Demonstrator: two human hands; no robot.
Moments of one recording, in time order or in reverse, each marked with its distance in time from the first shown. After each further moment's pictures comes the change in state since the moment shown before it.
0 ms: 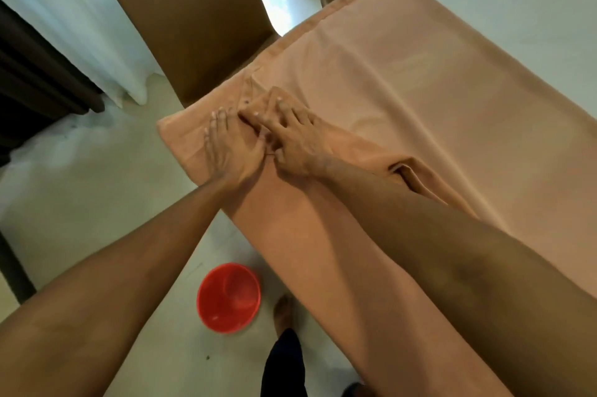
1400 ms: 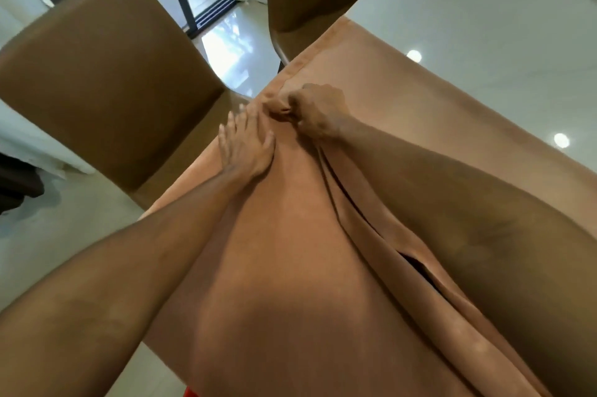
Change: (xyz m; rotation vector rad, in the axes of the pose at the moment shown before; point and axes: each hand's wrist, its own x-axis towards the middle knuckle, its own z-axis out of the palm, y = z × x) left_hand 0.221 0.135 0.053 0.035 -0.164 0.285; right_hand 0.178 0.193 -0.094 -0.035 0.063 0.187
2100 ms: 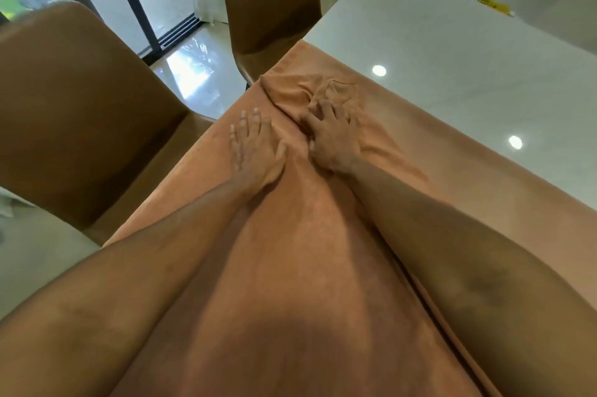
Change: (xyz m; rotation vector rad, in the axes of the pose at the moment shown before) left_hand 0.029 0.075 0.035 0.009 -0.033 0.213; right_hand -0.050 0.081 0.023 0.004 0.059 0.238
